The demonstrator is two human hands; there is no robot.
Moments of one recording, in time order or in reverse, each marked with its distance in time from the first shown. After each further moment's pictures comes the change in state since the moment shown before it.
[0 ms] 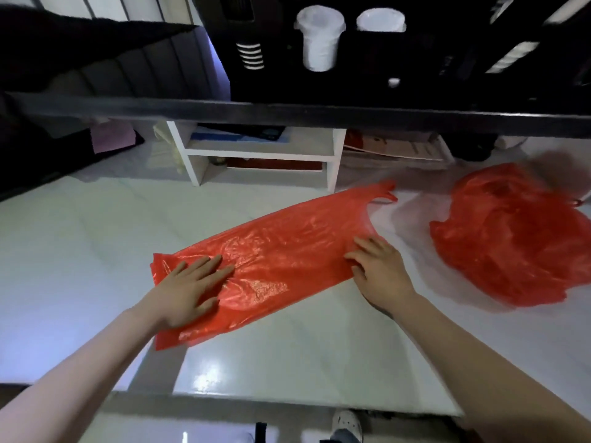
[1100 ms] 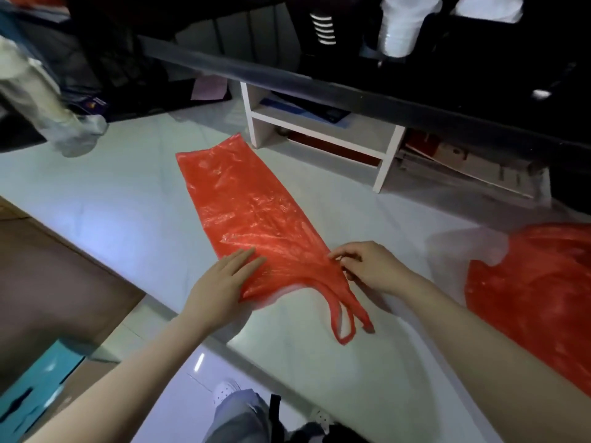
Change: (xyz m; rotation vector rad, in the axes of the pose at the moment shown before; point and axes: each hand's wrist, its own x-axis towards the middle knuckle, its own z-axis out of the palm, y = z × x) left_hand -0.032 0.153 0.016 -0.318 0.472 -0.365; right_hand 0.055 0.004 -0.018 0.670 -0.571 -0.180
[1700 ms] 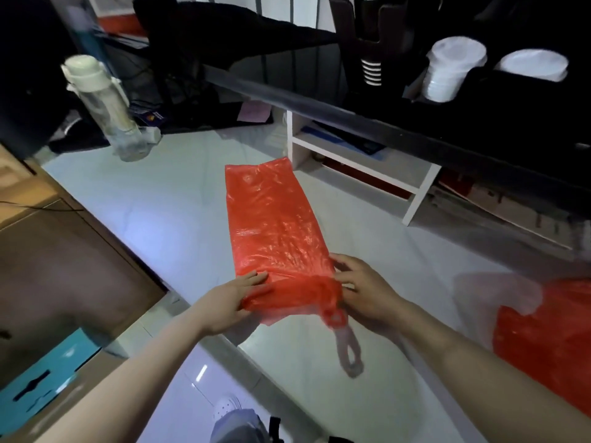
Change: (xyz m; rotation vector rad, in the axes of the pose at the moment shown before) left_hand -0.015 -0.035 -0.013 -0.273 -0.301 -0.103; right_hand 0.023 -0.012 0.034 -0.110 -0.166 -0.384
